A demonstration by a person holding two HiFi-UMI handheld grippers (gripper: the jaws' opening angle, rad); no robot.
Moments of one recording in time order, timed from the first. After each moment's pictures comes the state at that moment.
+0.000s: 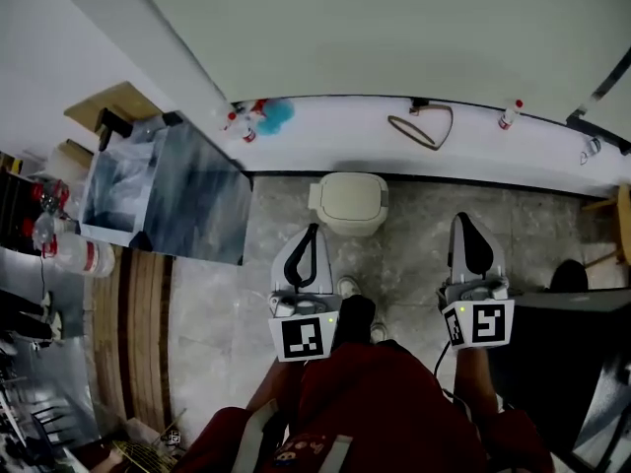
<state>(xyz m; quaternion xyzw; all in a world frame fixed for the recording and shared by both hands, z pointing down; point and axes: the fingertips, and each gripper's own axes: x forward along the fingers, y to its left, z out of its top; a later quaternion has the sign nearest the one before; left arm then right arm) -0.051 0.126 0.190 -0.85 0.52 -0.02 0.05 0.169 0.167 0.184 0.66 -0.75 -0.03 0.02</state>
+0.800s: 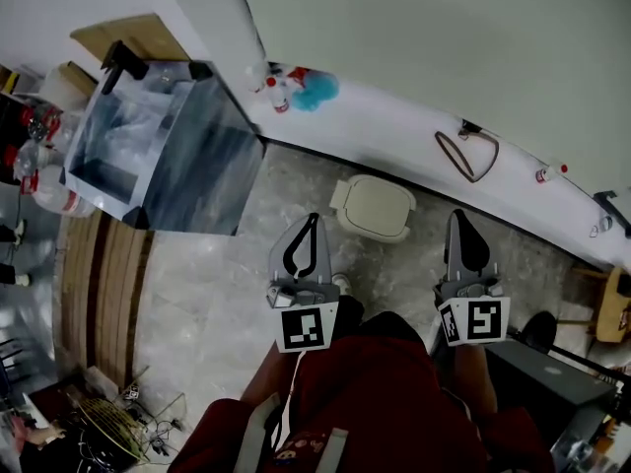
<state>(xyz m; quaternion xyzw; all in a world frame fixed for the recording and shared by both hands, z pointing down) -0.171 -0.009 0.252 -0.79 0.61 -0.03 -0.01 0.043 -0.015 0.227 0.56 -0.82 -0.02 0.10</state>
